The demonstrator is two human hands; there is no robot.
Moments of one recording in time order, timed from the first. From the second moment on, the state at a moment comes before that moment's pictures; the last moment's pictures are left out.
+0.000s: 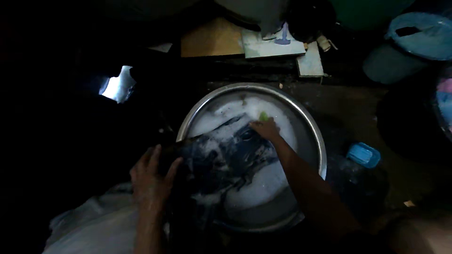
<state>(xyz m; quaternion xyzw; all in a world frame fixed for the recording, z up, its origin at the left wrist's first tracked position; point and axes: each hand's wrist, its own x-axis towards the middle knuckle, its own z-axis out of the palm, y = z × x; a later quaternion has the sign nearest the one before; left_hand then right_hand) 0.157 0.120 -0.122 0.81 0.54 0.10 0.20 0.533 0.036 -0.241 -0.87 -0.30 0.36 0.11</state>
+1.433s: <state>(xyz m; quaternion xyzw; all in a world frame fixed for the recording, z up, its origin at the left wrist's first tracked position) 0.131 0.086 -0.198 0.75 0.55 -0.06 0.36 0.285 0.029 -0.134 -0.70 -0.46 0.49 0.22</state>
